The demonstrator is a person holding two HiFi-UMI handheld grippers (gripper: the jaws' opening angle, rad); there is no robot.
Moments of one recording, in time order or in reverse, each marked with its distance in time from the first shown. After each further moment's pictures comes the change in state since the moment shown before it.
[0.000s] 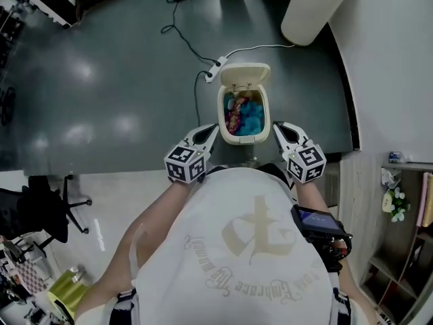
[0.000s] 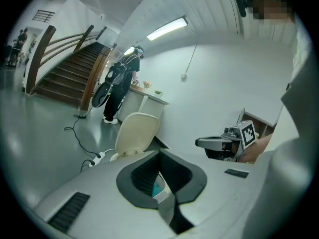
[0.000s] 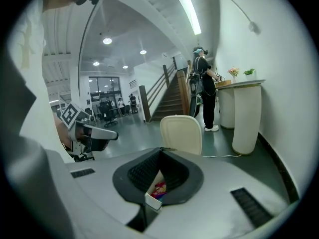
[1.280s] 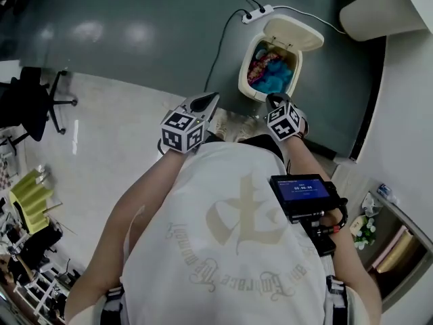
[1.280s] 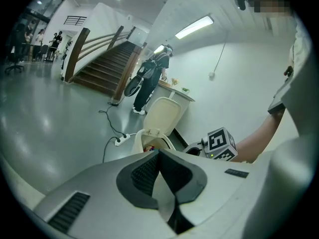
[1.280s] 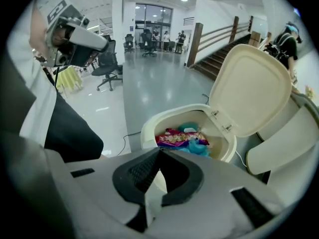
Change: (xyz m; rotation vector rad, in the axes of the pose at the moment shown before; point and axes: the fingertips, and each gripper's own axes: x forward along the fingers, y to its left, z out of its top) left arm -0.060 0.022 -0.098 -0.210 0.024 0.295; right arm 0.102 0.029 -0.183 -0.629 0.691 0.244
